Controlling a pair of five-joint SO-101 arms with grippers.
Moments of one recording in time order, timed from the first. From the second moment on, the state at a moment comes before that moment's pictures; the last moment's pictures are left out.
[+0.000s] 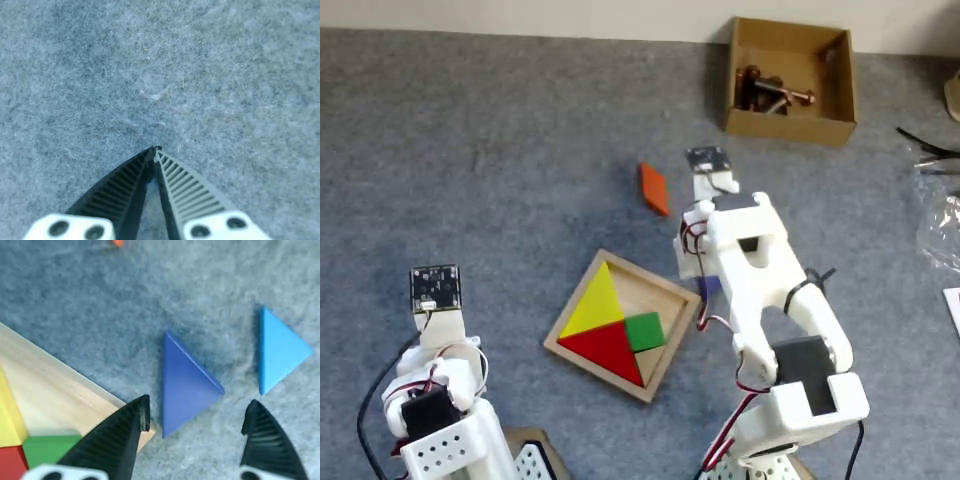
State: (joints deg) left arm -31.4 -104.0 96.0 76.4 -10.9; right arm -16.4 2.5 24.8 61.5 1.7
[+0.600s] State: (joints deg) left arm -31.4 -104.0 96.0 76.4 -10.9; right arm -16.4 6.1 24.8 58.8 1.9
